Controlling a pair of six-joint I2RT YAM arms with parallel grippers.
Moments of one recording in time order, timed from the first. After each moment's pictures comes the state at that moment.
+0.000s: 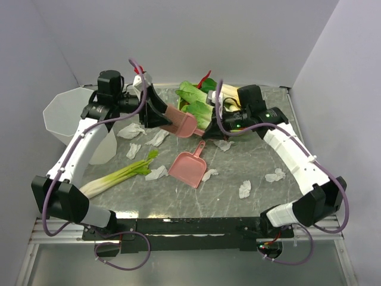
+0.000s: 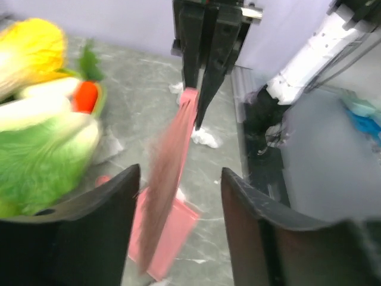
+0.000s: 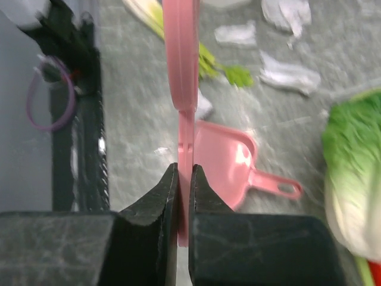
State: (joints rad) left arm -0.25 1.43 1.41 -0.26 1.32 0.03; right arm 0.41 1.38 1.40 -0.71 -0.92 -0.42
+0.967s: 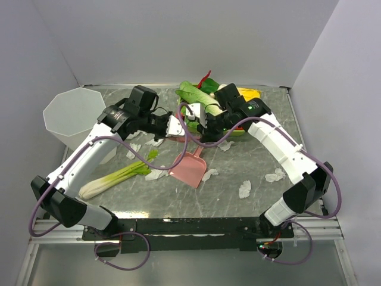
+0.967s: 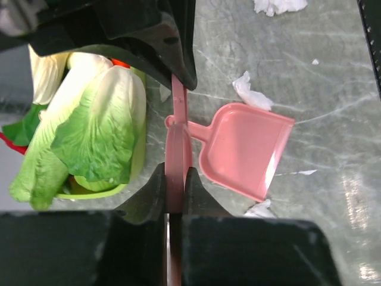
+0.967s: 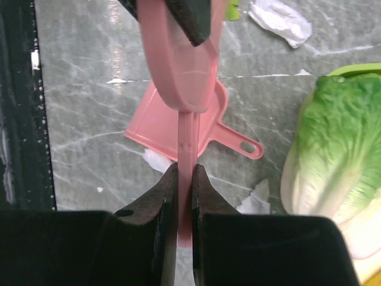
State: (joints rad) left arm -0.59 1.42 1.56 -0.89 0.70 1.04; right arm 0.58 1.55 1.65 -1.08 -0.58 -0.79
